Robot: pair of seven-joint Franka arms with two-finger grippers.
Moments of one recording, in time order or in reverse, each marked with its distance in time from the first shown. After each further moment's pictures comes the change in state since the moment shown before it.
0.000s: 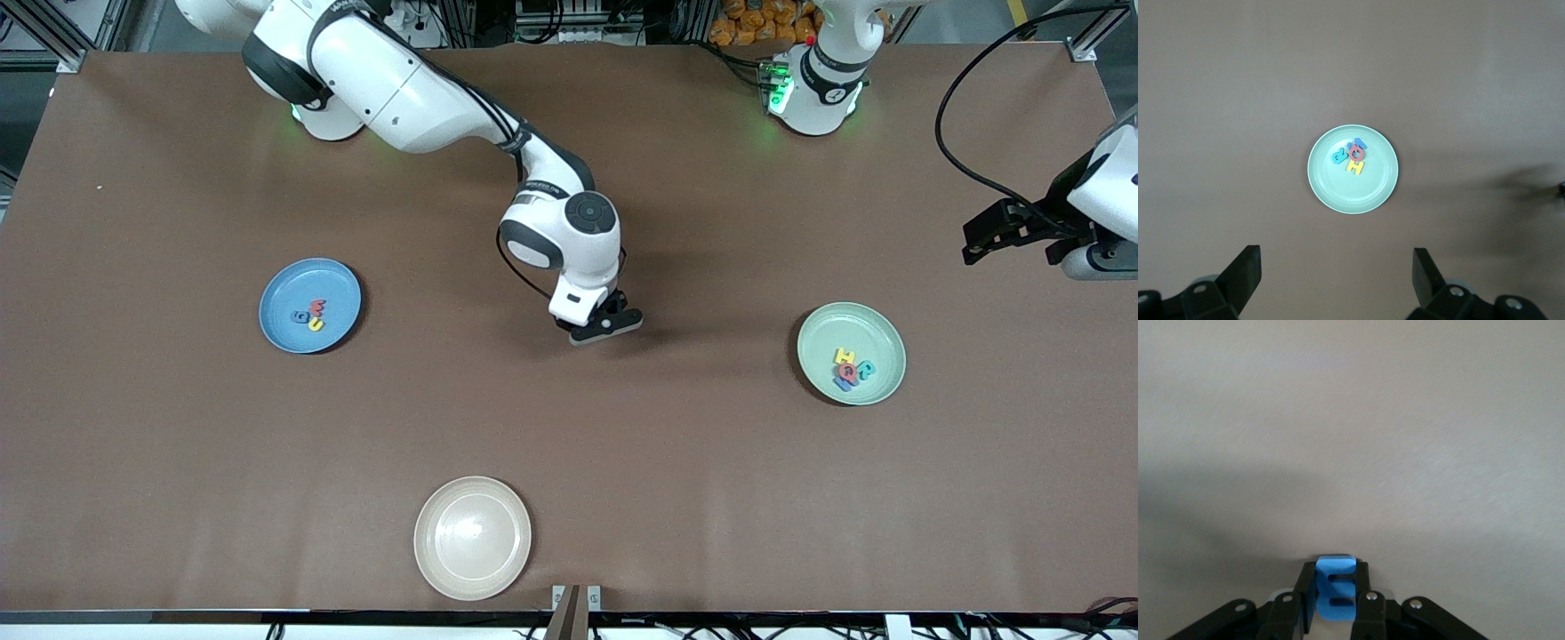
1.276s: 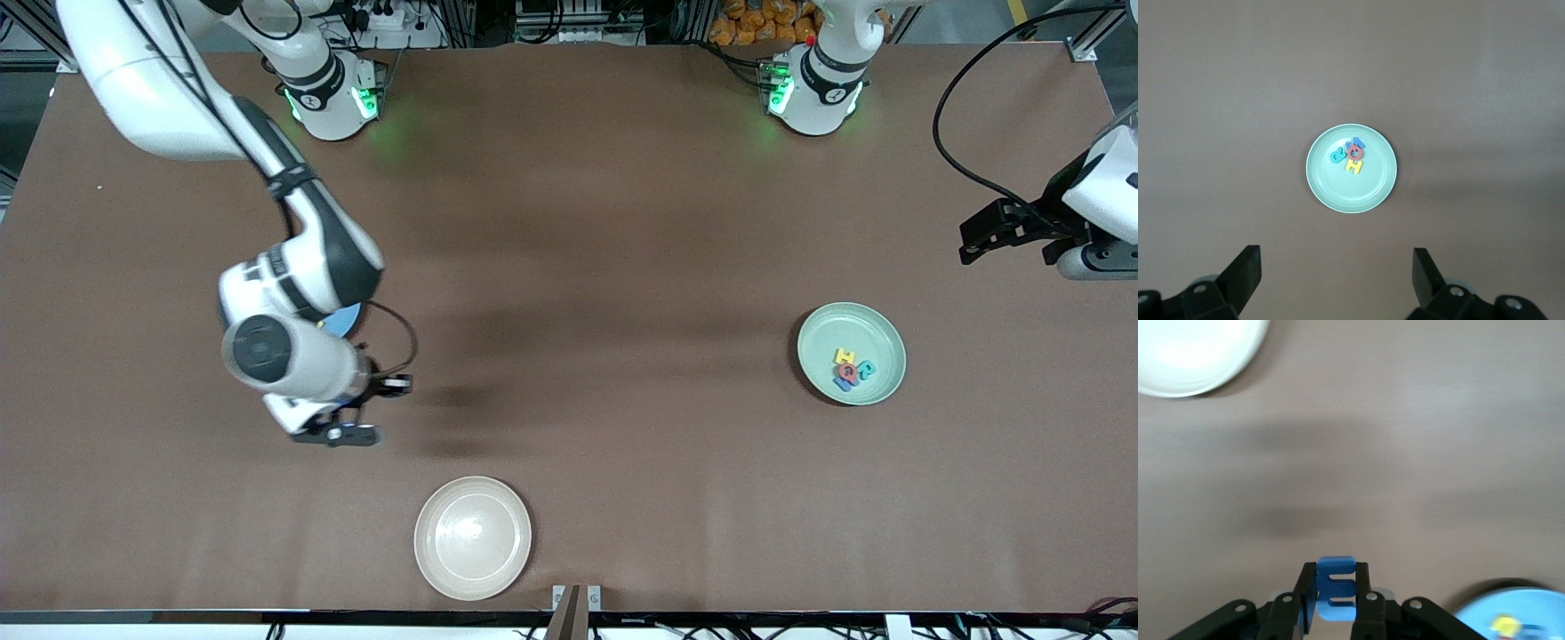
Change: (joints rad) left arm 0.000 0.000 -0.006 -0.003 0.000 0.000 0.000; right arm -0.604 -0.295 0.006 -0.103 0.356 -0.373 -0.428
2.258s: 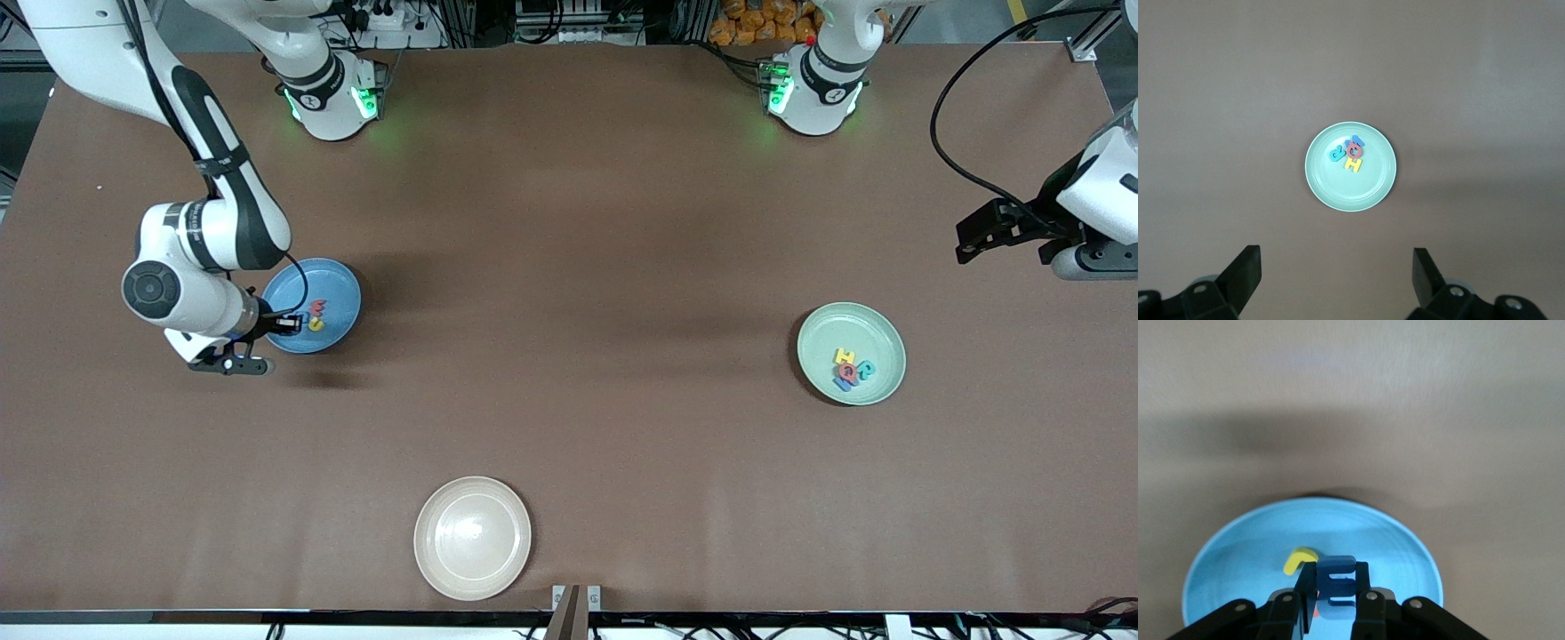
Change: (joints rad) left arm 0.000 -0.002 -0.002 -0.008 0.000 0.000 0.000; right arm -0.007 -0.290 -0.298 -0.714 0.069 0.371 -0.240
